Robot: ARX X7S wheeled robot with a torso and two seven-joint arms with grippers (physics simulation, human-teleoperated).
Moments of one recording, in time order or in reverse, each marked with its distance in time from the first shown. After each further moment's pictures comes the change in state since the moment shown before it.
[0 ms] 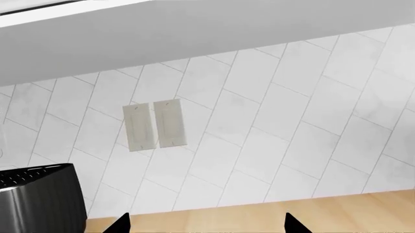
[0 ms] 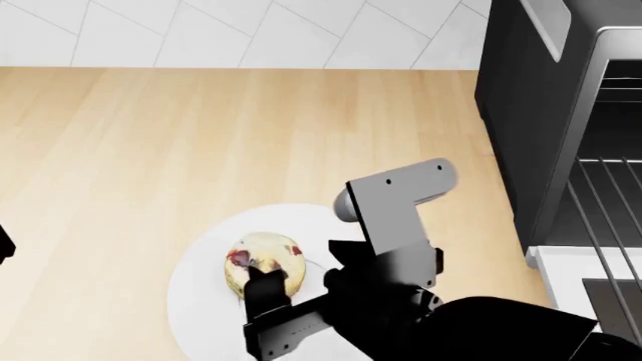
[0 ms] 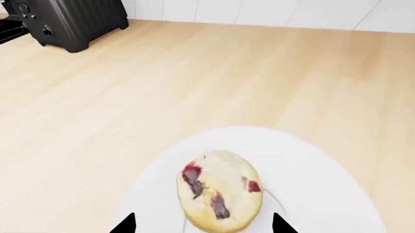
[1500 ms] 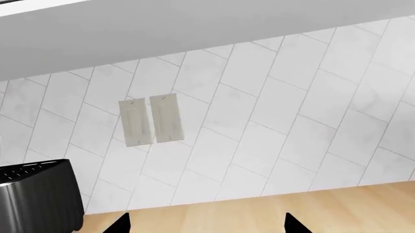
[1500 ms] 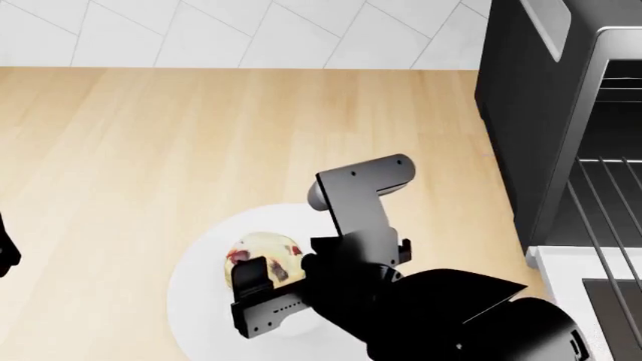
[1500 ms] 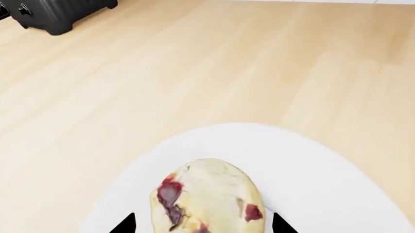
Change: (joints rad) left arm 0.032 -0.039 0.031 -0.022 -0.024 0.059 -0.024; right arm 0.093 -0.050 -0.227 0.301 -0.194 -0.203 -0.172
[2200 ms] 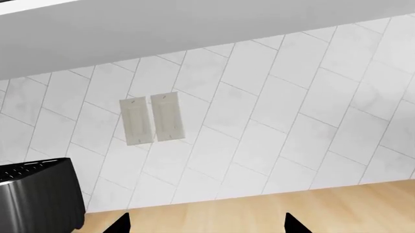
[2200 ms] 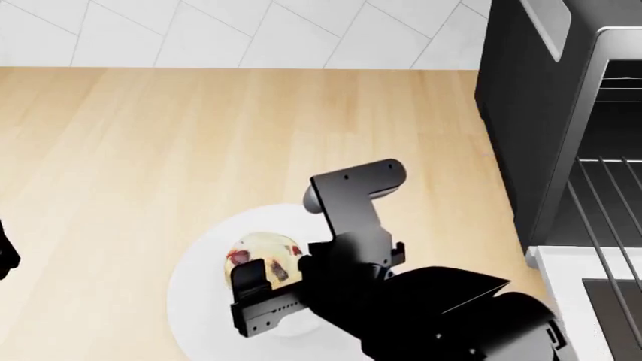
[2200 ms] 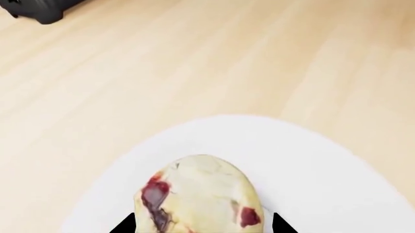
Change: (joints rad) left arm 0.012 -0.016 0.006 -0.003 -0.013 0.019 -0.016; right arm 0.026 -0.020 -0.061 0.109 -0.042 -0.054 -0.048
